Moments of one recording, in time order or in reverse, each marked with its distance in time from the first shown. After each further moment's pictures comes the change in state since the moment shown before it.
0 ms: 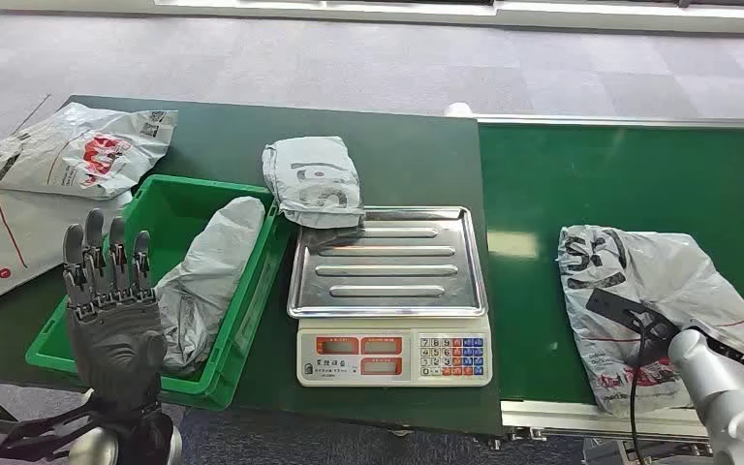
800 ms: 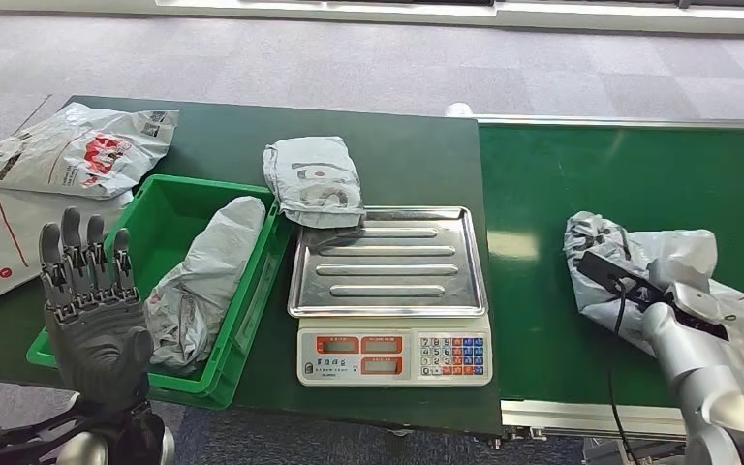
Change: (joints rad) left arm 0.017 -0.005 0.004 -0.053 -0.012 0.065 0.013; right arm -0.076 0.064 0.059 -0.125 0.145 -0.253 0.246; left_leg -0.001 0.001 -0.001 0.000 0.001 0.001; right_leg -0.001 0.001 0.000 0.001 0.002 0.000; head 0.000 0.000
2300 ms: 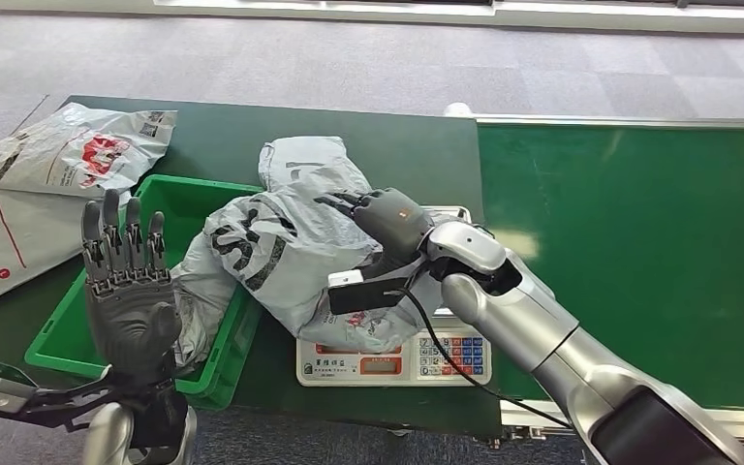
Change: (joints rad) left arm -0.092 0.027 -0.059 0.126 0.065 0.011 0.005; right arm -0.091 0.288 0.874 -0.608 -0.559 0.065 -0.457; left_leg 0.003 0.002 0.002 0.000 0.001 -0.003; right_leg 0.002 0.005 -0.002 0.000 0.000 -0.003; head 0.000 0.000
